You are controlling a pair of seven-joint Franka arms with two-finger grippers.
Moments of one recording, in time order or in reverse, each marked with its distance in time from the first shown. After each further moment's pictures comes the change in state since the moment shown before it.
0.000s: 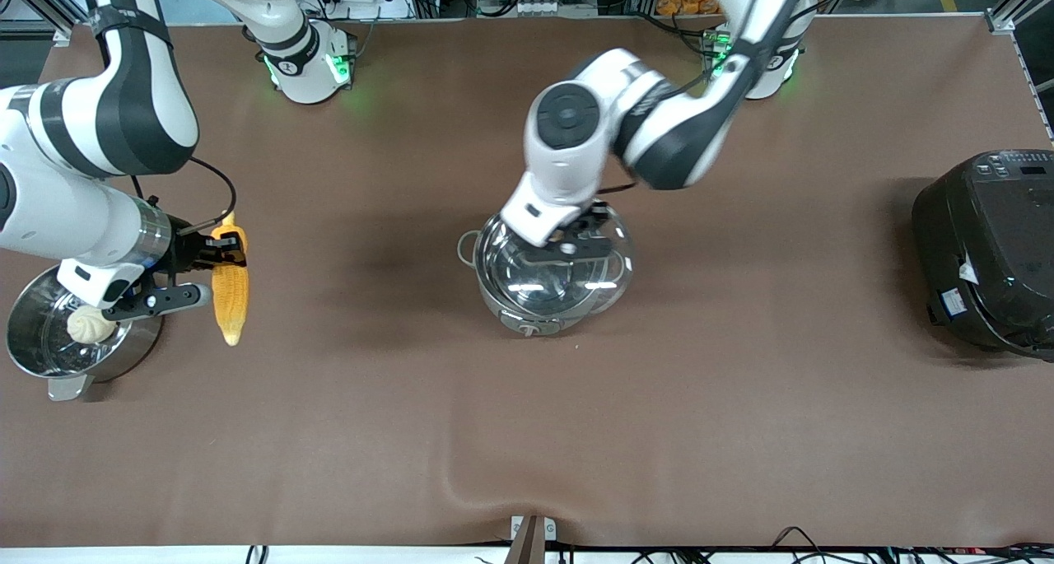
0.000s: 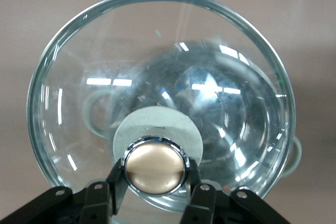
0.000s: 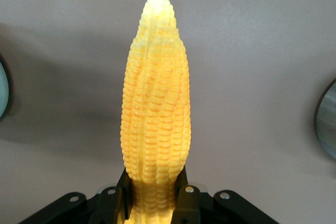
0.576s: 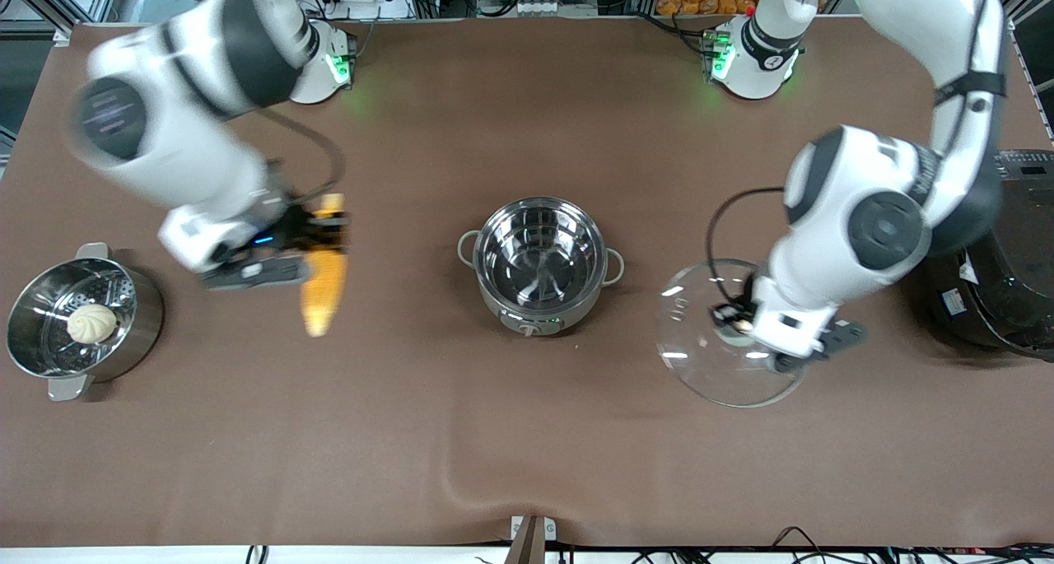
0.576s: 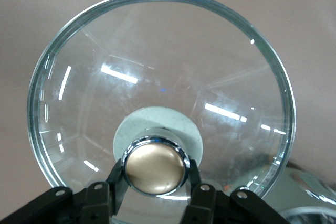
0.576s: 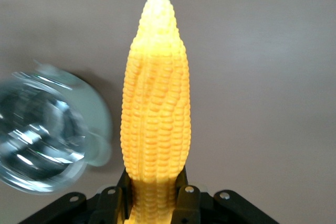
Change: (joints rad) left arm 0.406 -0.012 0.004 -0.031 -0.004 -0.012 0.160; right arm 0.321 0.010 0.020 0.098 0.056 0.117 0.530
